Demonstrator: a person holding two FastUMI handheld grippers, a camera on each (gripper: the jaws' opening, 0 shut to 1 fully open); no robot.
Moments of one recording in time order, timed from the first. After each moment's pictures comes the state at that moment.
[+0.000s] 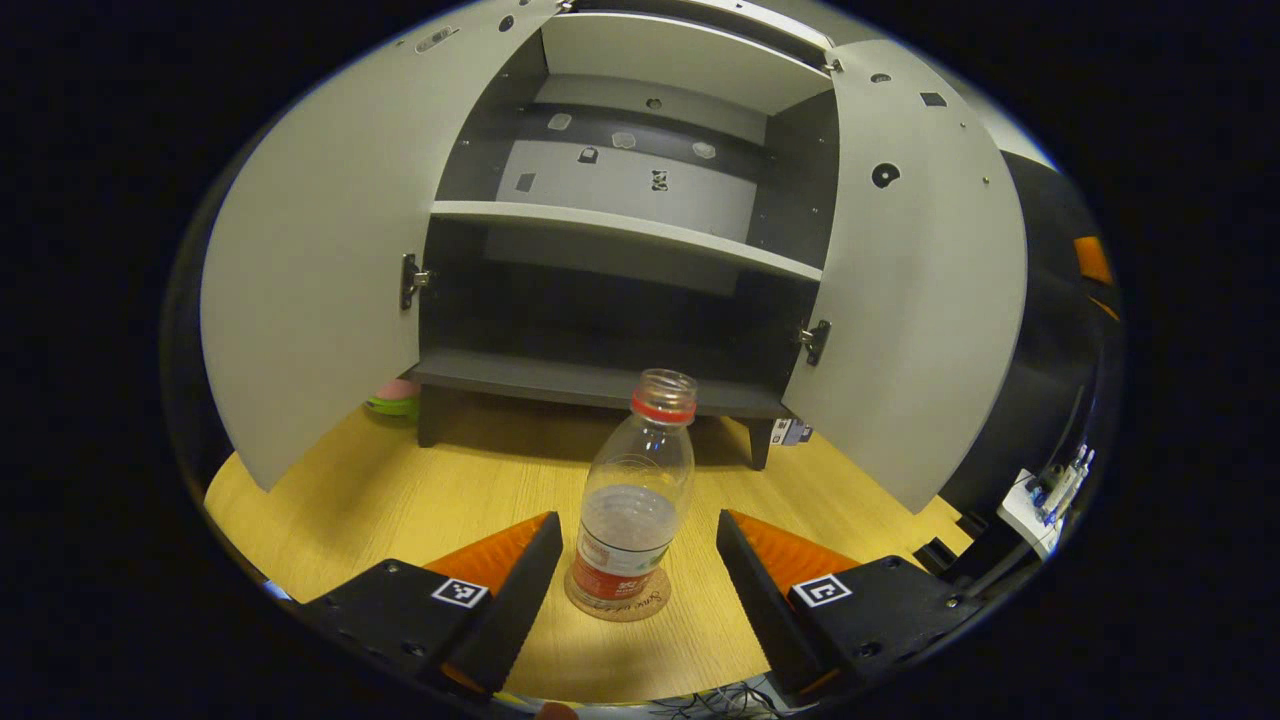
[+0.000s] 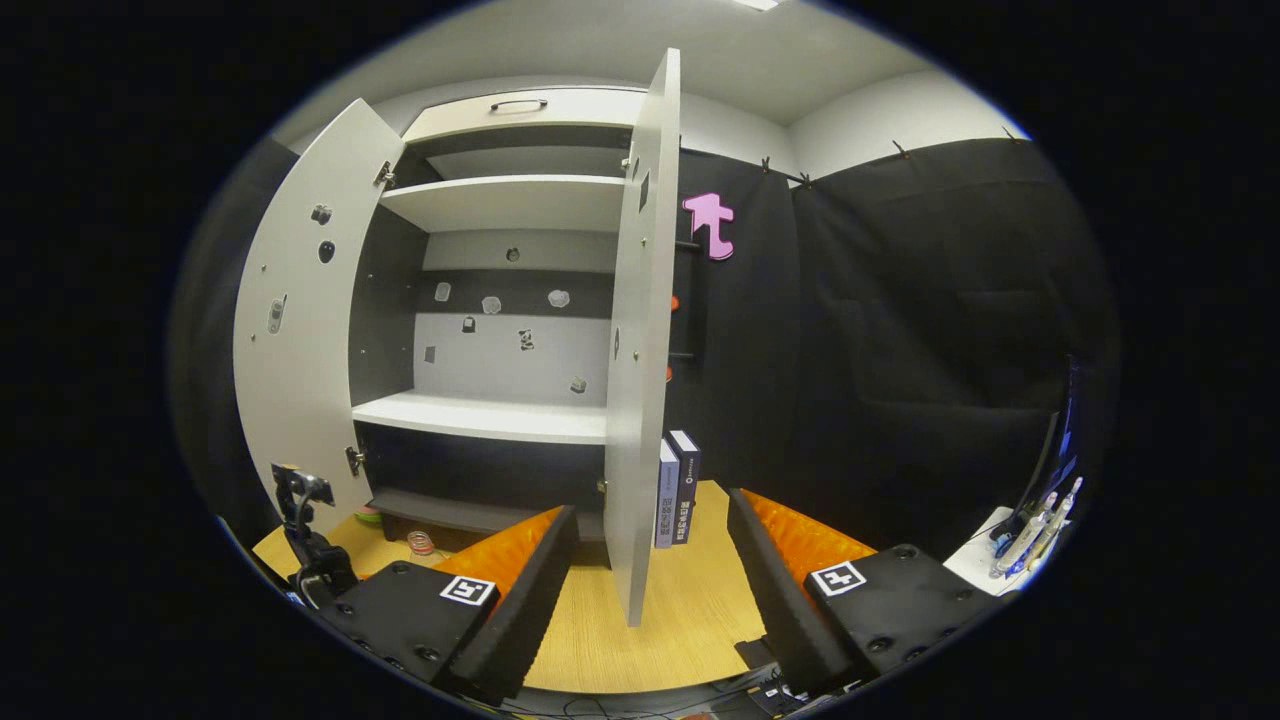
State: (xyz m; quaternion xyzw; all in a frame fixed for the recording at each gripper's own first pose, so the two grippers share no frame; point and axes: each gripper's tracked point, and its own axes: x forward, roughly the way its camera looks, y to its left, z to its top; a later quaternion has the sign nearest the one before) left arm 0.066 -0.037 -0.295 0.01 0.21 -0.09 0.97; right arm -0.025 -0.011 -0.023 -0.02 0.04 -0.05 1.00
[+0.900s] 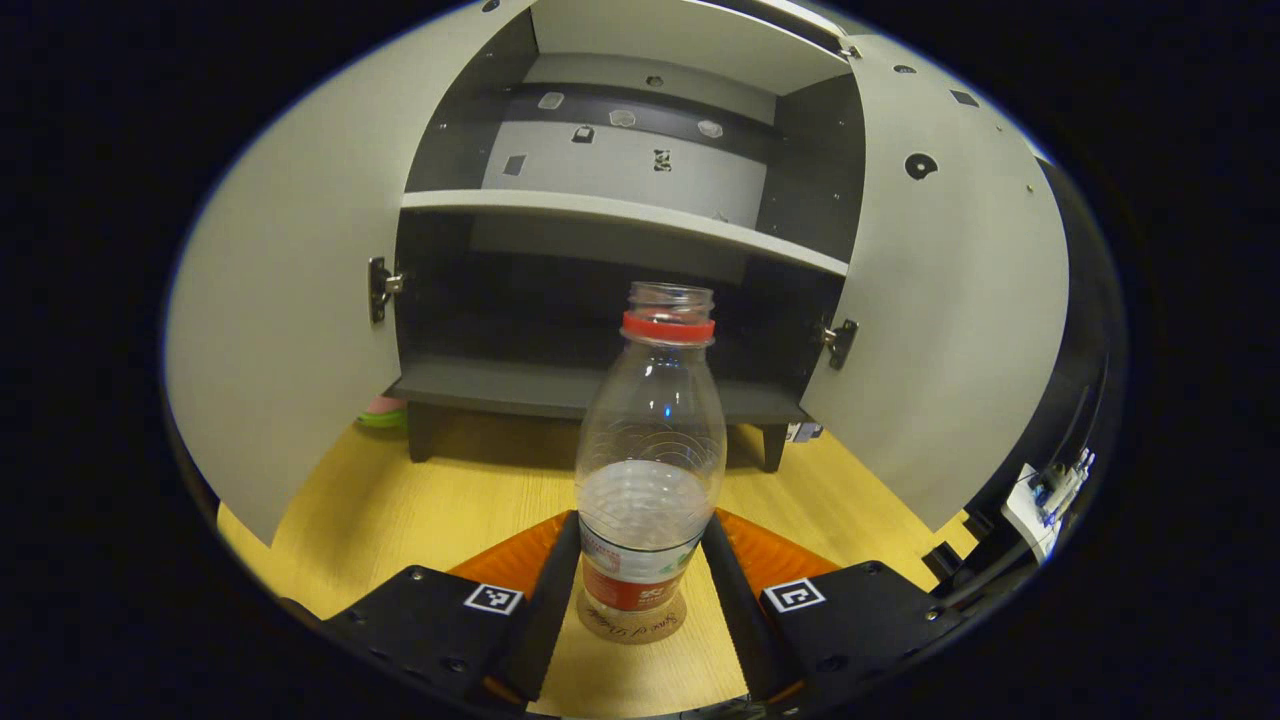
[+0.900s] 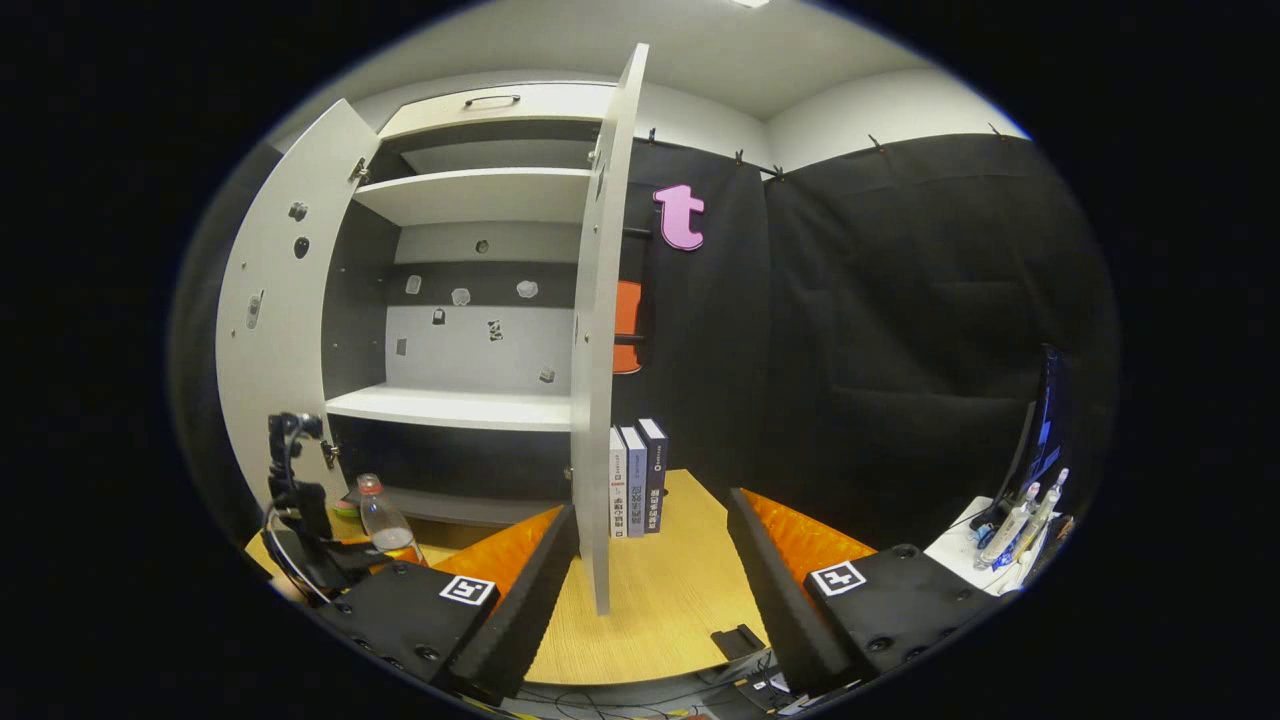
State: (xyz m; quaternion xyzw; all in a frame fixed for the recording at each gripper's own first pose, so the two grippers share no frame) left arm 0.106 -0.034 -0.245 0.01 0.22 -0.10 0.97; right arm -0.035 -0.040 -0.030 -0.01 0.04 -0.08 1.00
